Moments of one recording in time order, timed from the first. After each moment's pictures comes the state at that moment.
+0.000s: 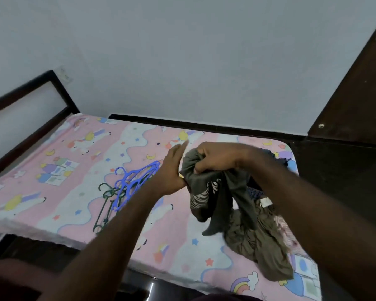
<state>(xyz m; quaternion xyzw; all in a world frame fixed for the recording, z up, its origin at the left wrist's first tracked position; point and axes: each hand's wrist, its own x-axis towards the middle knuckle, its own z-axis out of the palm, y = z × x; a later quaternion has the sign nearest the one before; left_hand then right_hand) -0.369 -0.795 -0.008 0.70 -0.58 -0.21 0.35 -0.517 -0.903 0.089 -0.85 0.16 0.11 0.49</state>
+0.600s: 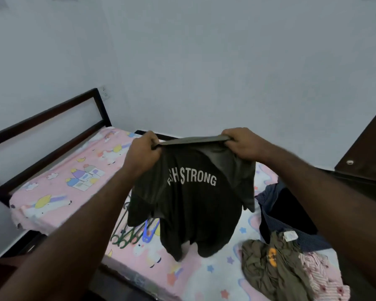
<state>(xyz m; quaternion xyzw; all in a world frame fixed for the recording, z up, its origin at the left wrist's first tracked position) -0.249 -0.743 0.075 0.82 -0.42 0.03 0.38 -0.465 -0.946 0.113 -0.95 0.20 -0.12 0.19</state>
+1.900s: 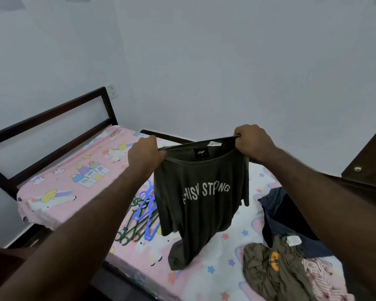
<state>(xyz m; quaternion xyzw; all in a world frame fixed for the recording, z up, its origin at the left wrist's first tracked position) -0.254 -0.745 0.075 0.92 -0.33 0.09 0.17 -0.453 -0.956 0.101 -0.91 0.36 -0.16 0.12</state>
